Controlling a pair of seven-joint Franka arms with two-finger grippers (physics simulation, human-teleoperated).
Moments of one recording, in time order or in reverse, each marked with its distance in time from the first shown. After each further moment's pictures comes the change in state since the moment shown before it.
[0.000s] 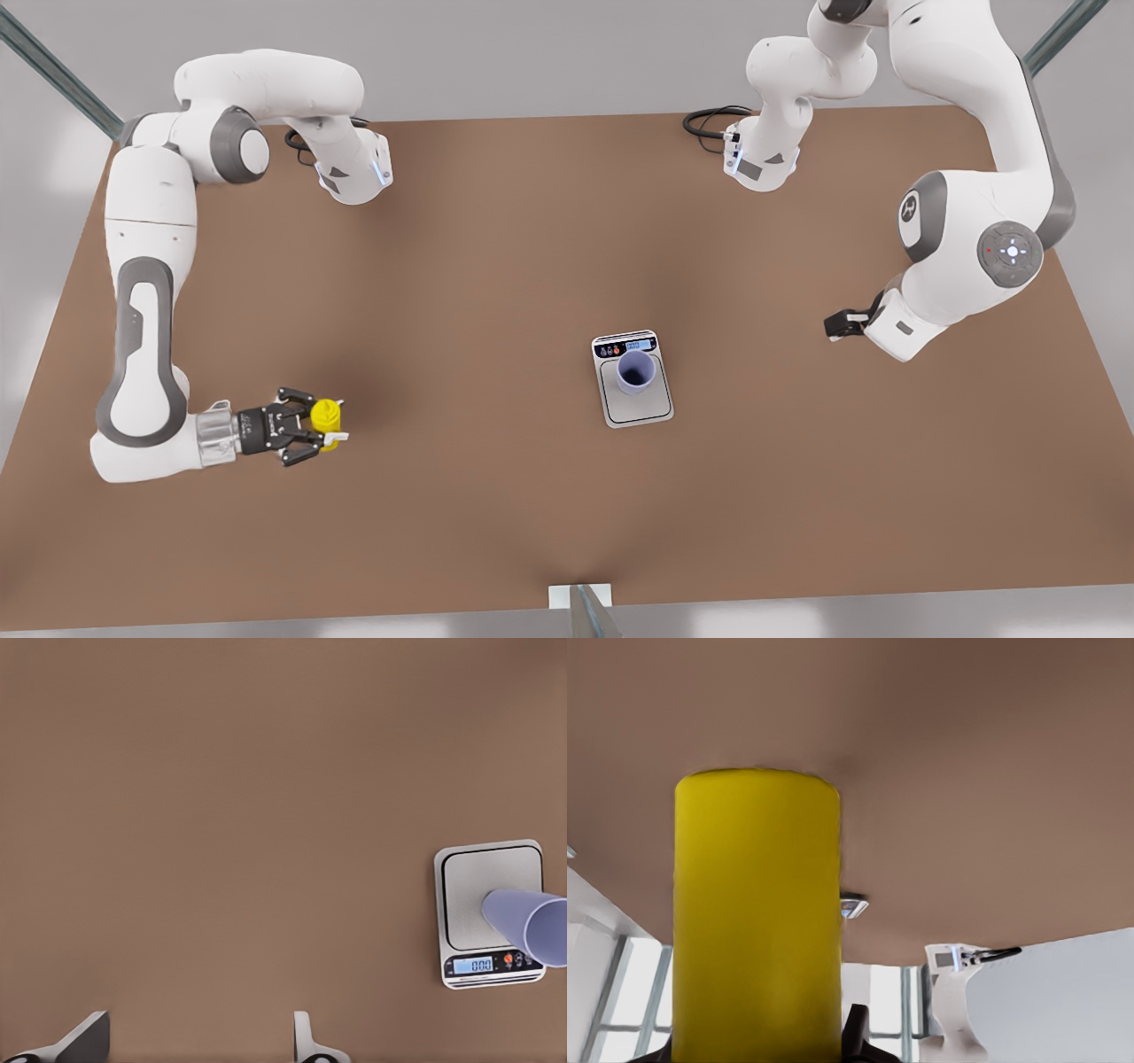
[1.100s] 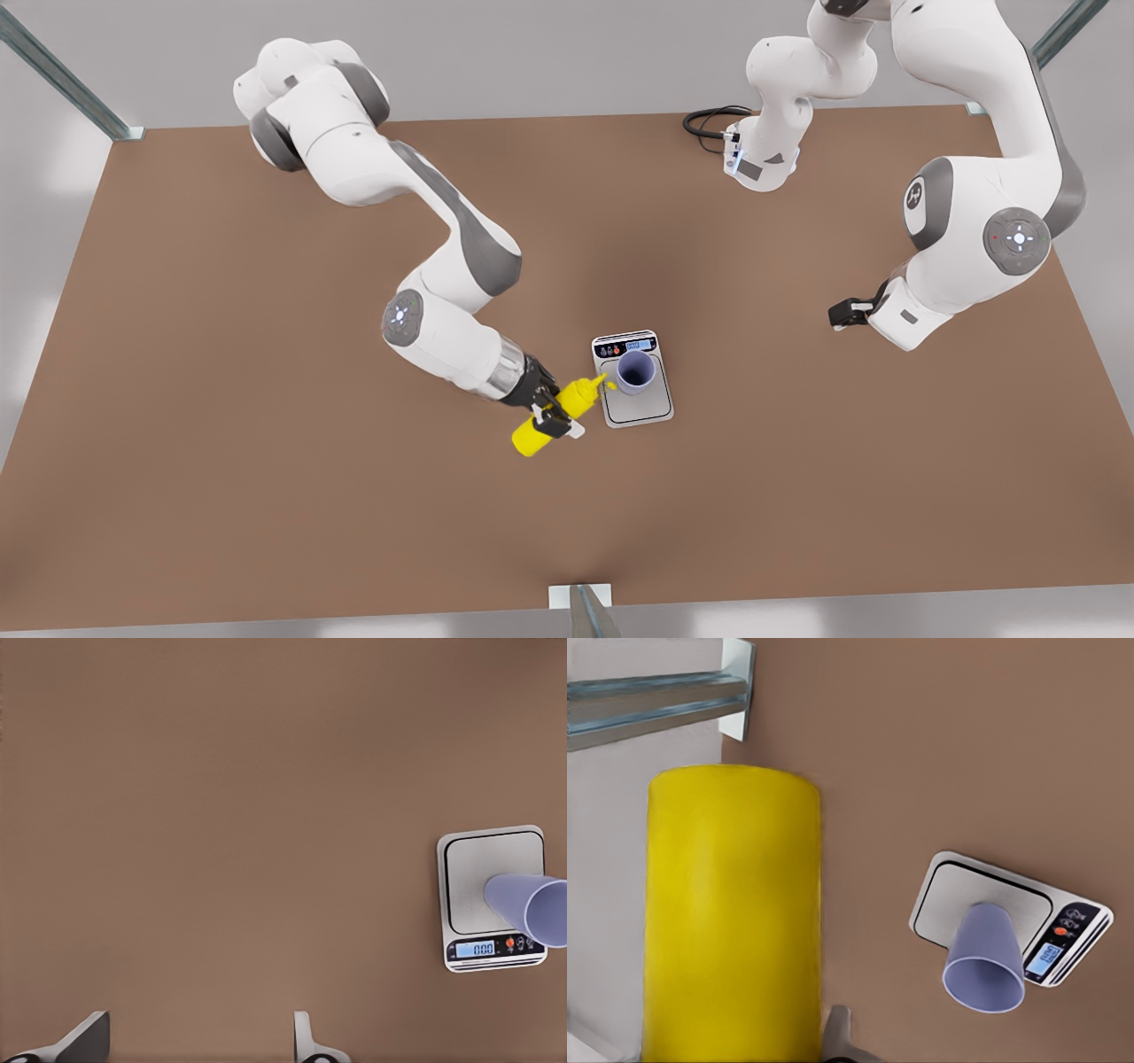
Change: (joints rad) left arm -0.002 -0.029 0.000 0.000 0.013 -0.044 0.002; right arm 0.738 -0.039 -0.028 0.264 -0.462 0.745 0.579
